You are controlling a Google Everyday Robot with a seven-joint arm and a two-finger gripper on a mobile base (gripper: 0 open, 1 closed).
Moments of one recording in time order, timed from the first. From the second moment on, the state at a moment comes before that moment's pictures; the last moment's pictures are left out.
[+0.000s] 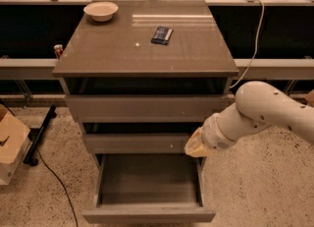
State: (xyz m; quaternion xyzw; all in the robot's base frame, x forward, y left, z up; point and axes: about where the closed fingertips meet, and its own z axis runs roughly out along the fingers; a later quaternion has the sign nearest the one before) arm 0.488 -0.120 0.665 -0.64 0.71 0.16 0.22
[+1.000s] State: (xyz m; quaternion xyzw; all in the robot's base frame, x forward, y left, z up) arm 0.477 -0.109 0.583 -0.62 0.73 0.18 0.22
